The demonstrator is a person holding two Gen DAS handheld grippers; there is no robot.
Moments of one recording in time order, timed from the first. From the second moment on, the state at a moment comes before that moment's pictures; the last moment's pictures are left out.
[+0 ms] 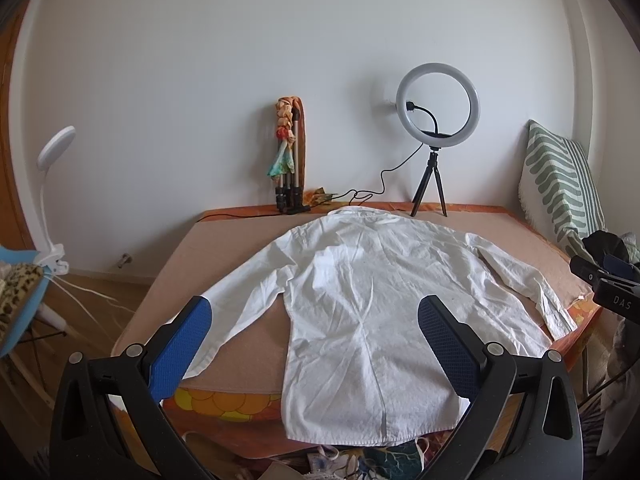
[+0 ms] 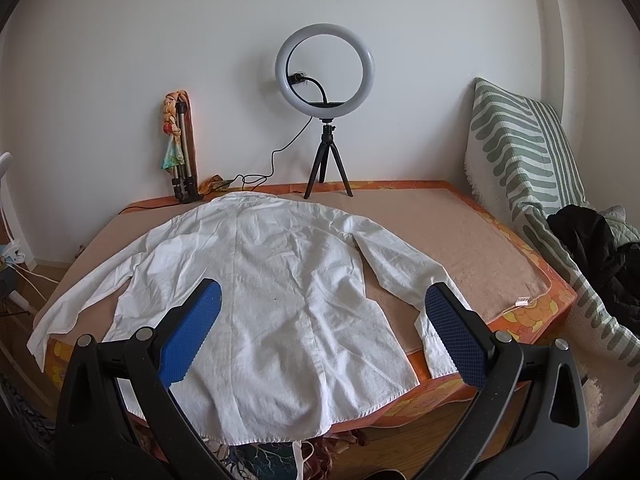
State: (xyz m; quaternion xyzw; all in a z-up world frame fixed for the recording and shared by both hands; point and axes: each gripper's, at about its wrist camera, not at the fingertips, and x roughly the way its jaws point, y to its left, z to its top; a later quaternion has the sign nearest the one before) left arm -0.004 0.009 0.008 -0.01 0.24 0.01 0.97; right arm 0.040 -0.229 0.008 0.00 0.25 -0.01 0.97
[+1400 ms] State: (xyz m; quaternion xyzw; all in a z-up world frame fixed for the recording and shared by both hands) left arm -0.003 0.013 0.005 -0.02 0.24 0.01 0.97; right arm 0.041 -0.230 0.016 0.00 0.24 -0.01 0.97
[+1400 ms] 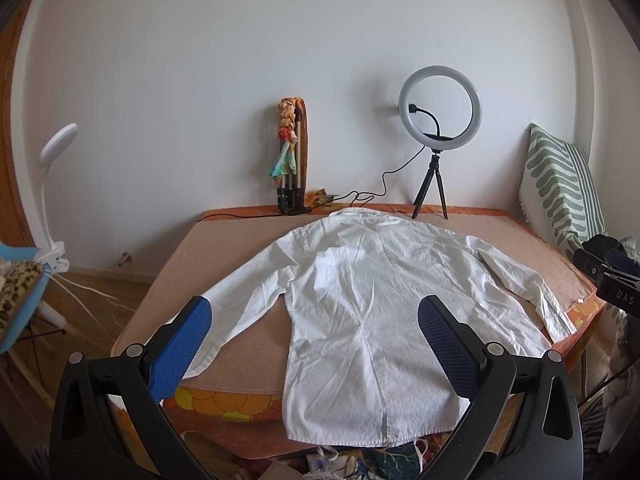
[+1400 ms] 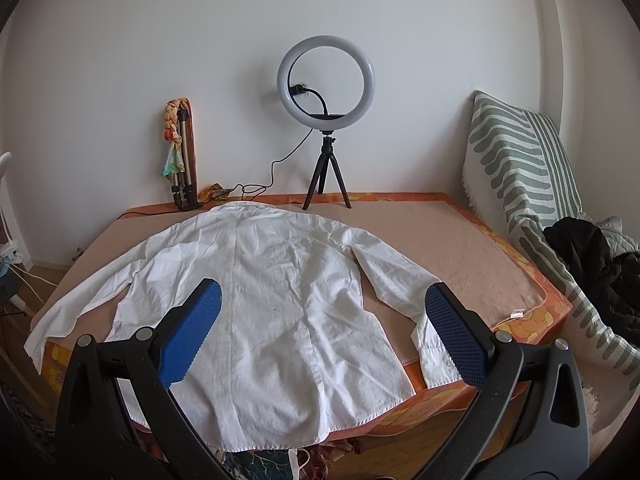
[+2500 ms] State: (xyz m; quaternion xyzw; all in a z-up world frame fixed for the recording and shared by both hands) left arm 0.008 0.063 -0.008 -0.01 0.25 0.04 0.97; right arm 0.070 -0.201 0.035 -0.01 0.23 0.02 0.97
